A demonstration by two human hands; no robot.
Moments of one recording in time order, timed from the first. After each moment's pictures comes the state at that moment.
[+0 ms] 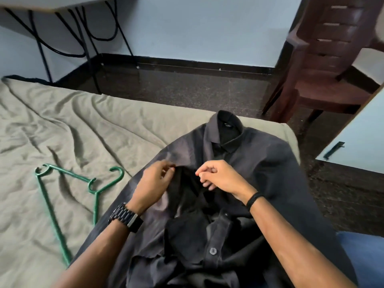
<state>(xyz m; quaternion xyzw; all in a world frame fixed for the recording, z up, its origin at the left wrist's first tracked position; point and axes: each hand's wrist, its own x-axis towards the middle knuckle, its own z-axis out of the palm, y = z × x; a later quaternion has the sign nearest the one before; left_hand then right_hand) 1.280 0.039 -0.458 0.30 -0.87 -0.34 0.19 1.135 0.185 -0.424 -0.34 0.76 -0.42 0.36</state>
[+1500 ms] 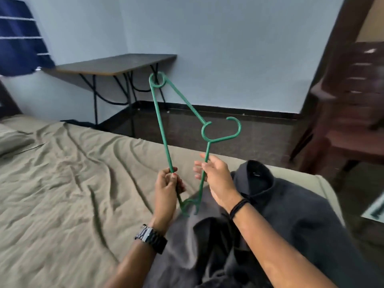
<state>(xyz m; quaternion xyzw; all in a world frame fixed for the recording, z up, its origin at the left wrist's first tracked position) 1.265 -0.010 -0.387 0.30 -0.51 -0.65 0.48 1.163 0.047 -0.355 -0.28 0.59 -0.69 0.30</state>
